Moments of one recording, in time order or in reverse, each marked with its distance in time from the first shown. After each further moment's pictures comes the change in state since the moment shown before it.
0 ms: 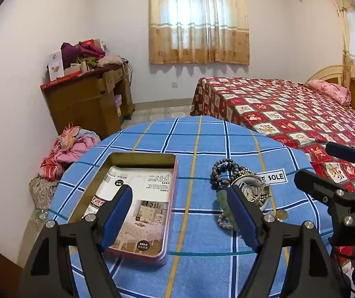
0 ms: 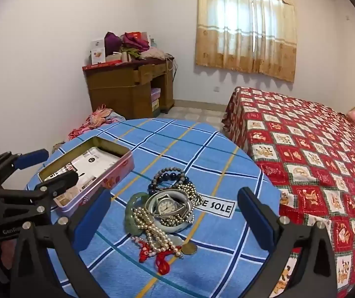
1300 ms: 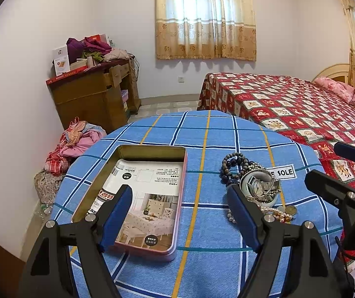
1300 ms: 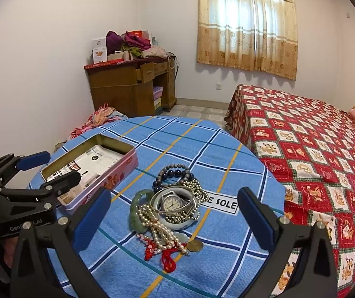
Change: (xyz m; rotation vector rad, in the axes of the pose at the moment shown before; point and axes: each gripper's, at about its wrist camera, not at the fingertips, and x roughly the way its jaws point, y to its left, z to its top) left arm 0.007 0.011 -0.006 -0.010 0.035 0.034; right arm 0.005 0.007 -0.004 0.005 0.027 -0.002
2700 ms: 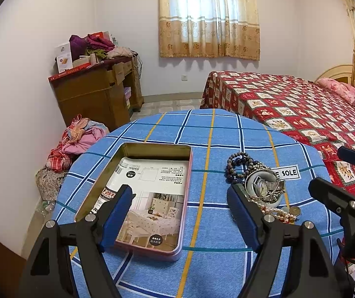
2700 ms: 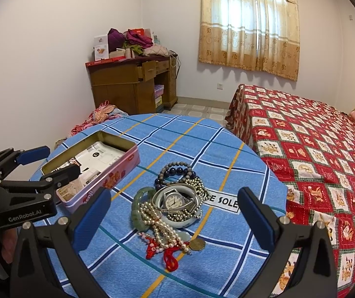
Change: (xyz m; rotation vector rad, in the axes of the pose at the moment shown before) left arm 0.002 0.008 0.001 -0.013 0.015 0.016; right arm 0.001 0.002 -0.002 -0.014 0.002 0.000
